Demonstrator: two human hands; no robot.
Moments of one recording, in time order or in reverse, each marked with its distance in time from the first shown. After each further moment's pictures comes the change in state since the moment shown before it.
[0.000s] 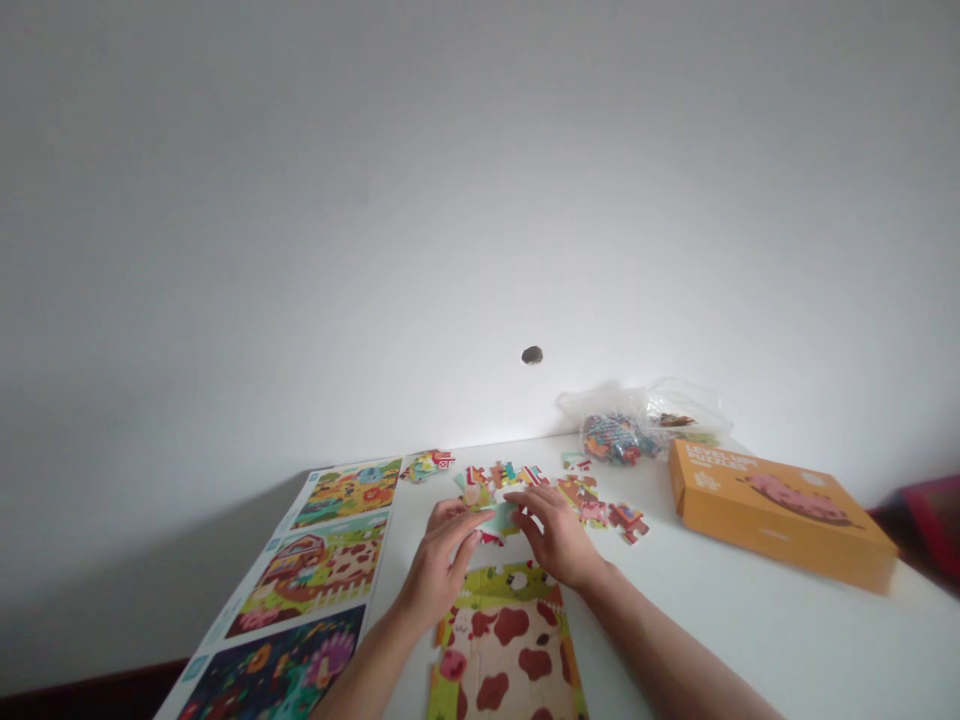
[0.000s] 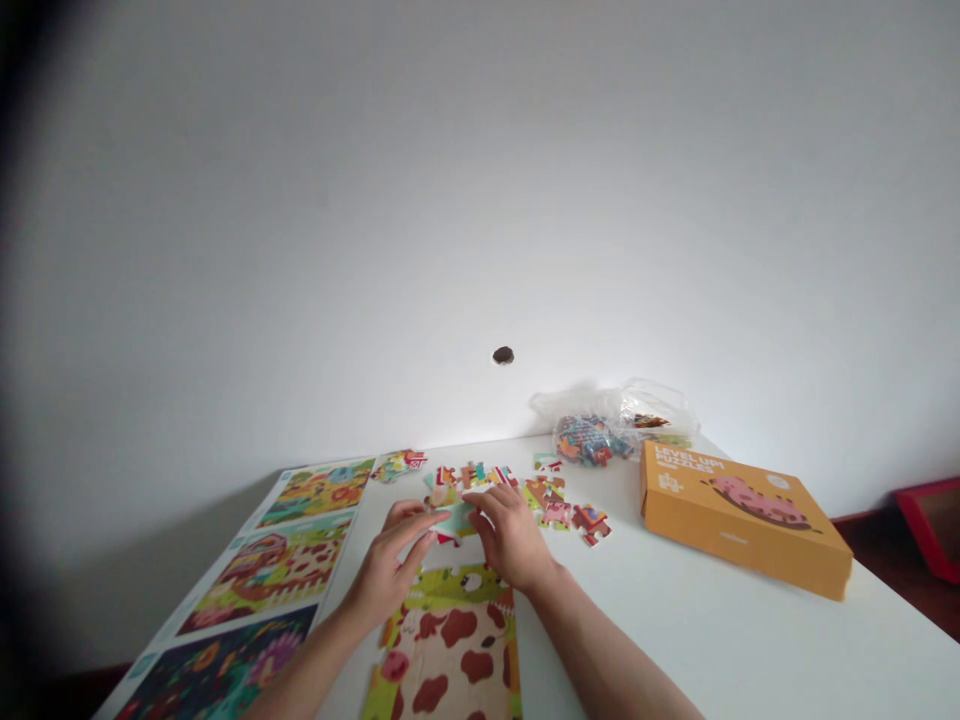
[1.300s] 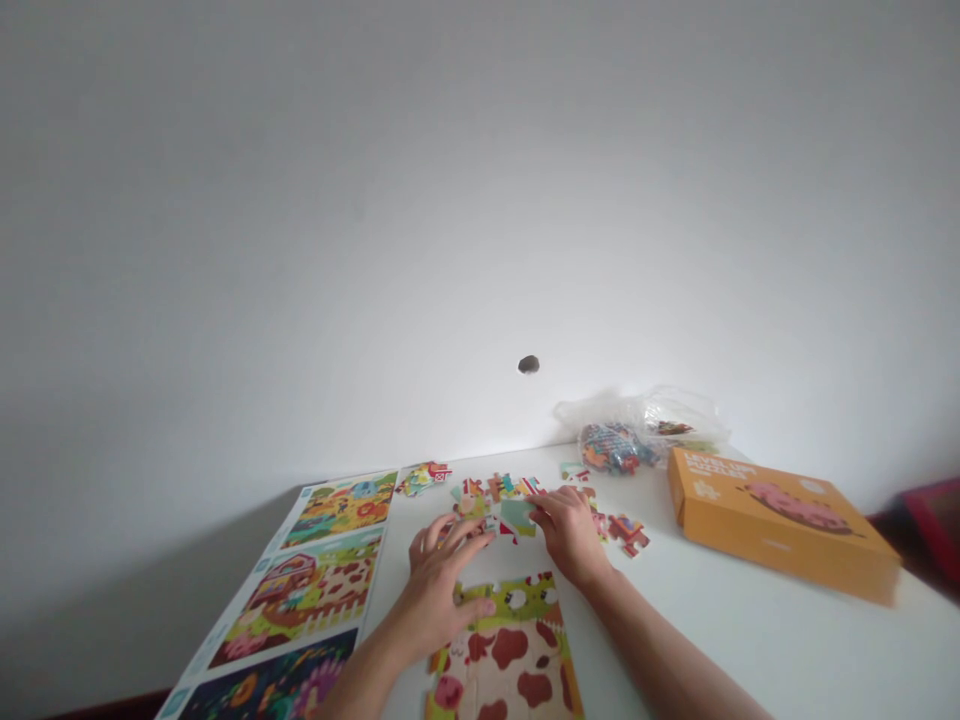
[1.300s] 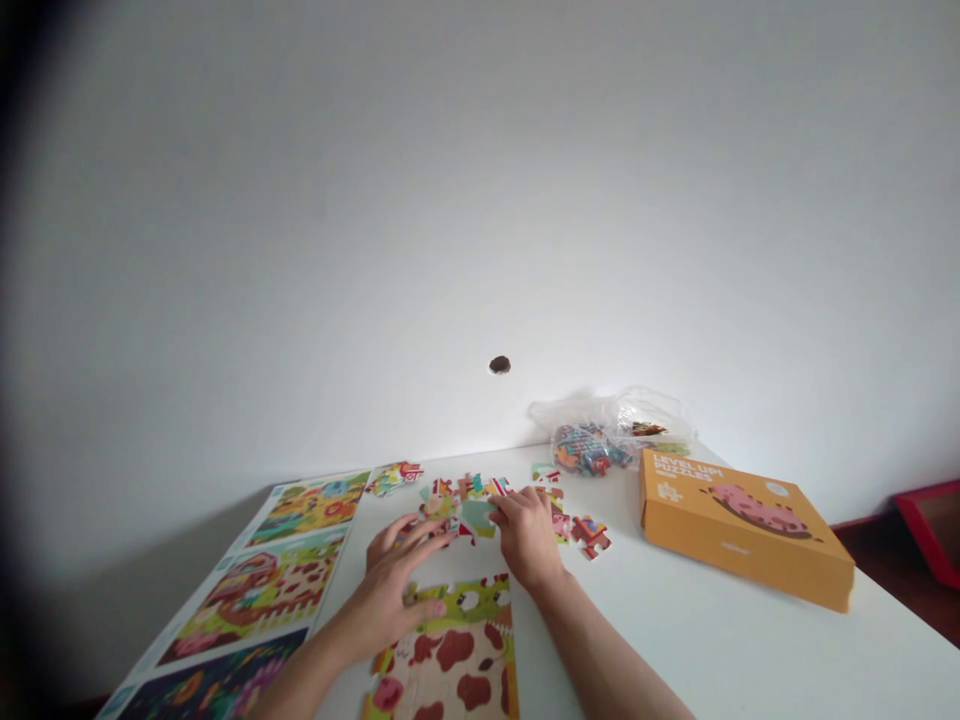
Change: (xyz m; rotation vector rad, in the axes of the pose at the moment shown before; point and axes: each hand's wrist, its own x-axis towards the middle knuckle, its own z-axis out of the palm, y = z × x) left_hand -0.011 -0.007 -0.007 0.283 -0.306 -0.069; right_hand 0.000 0.022 0.000 -0.303 0.070 0.255
